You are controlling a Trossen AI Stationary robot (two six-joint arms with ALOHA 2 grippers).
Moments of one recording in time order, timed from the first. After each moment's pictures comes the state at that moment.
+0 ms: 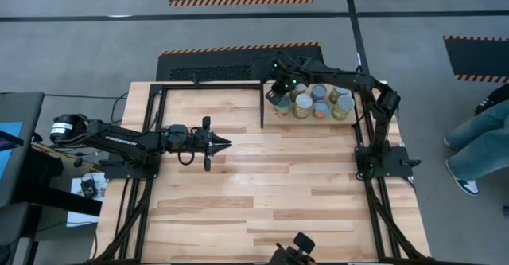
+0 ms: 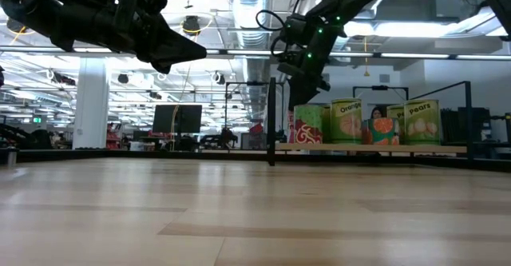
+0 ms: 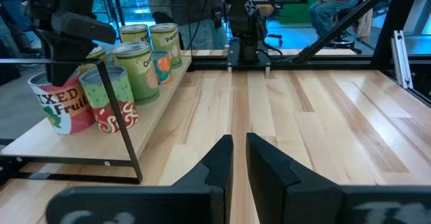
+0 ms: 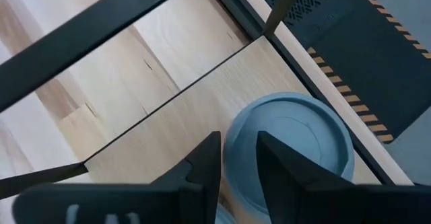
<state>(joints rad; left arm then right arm) 0.05 1.11 0.32 0.63 -0.04 0.02 -0.60 1.89 1.58 -0.72 0.03 0.04</state>
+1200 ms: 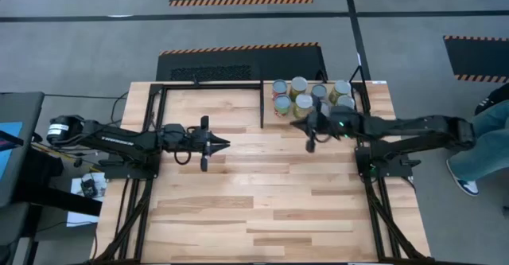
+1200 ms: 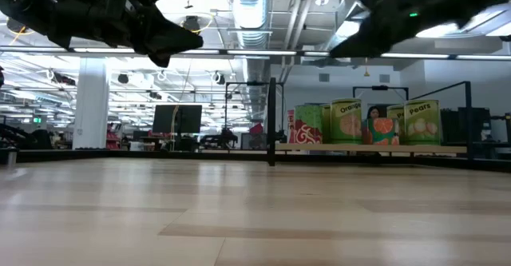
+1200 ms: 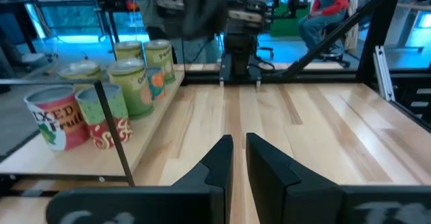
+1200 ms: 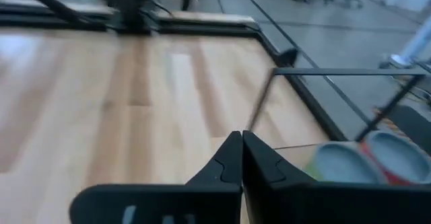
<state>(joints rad) 0.05 1.05 0.32 0.62 -0.01 0.02 -0.19 0.97 0.53 0.14 0.07 -0.13</state>
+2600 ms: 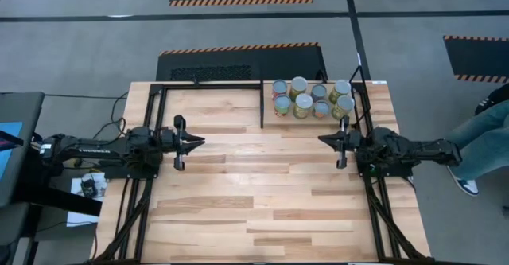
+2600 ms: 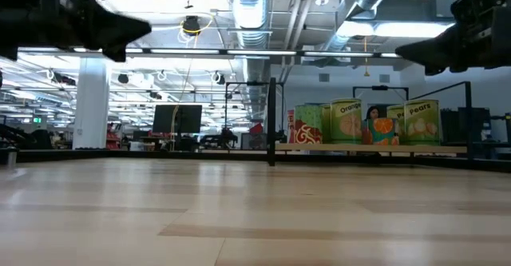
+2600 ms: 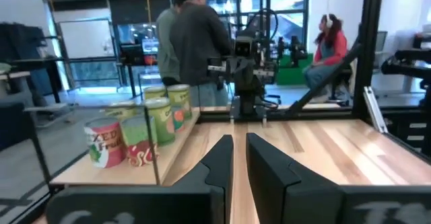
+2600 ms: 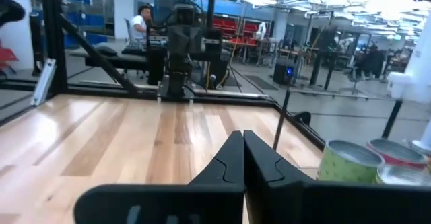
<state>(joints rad) 0.07 0.37 0.05 0.43 -0.01 0.05 -0.04 0.00 0.01 0.06 0.13 -0.12</state>
